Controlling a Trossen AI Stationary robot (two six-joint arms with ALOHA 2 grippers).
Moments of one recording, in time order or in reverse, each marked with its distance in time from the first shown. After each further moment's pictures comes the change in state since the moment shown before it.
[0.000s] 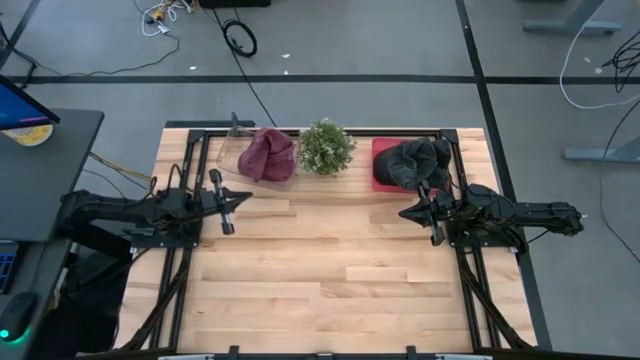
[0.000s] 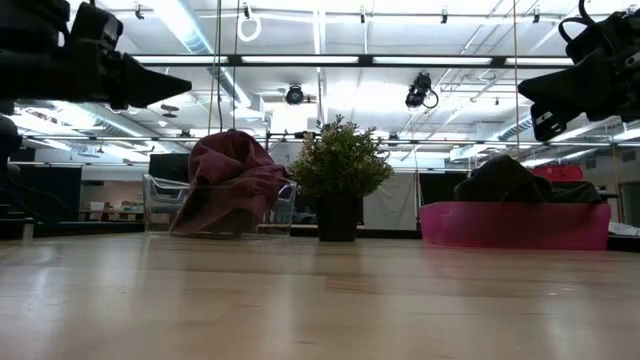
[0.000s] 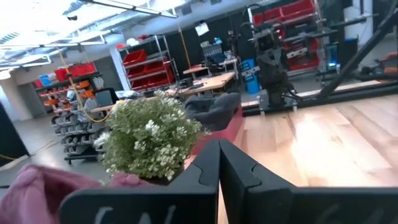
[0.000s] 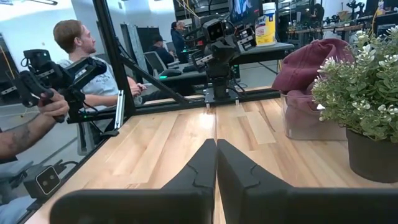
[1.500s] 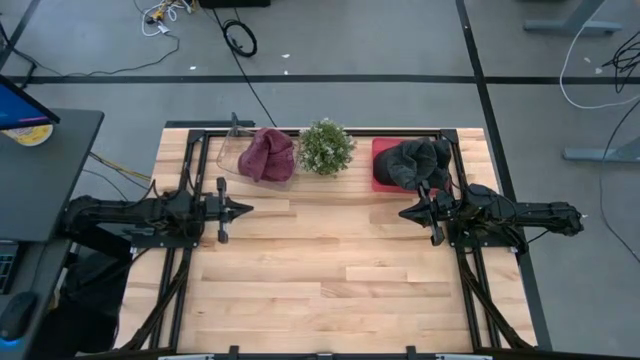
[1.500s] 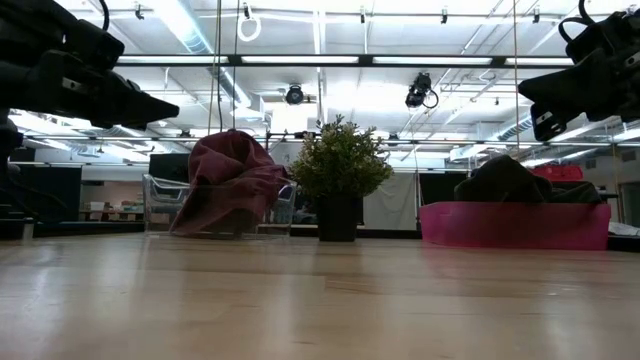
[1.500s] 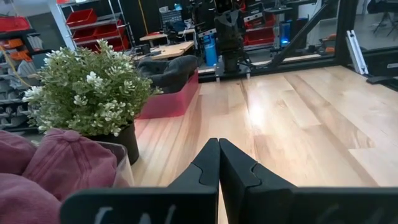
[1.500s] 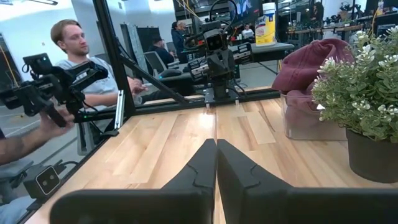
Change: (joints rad) left arm 0.024 -0.133 -0.014 -0.312 0.176 -0.134; right arm 0.000 0.000 0.000 0.000 0.000 0.000
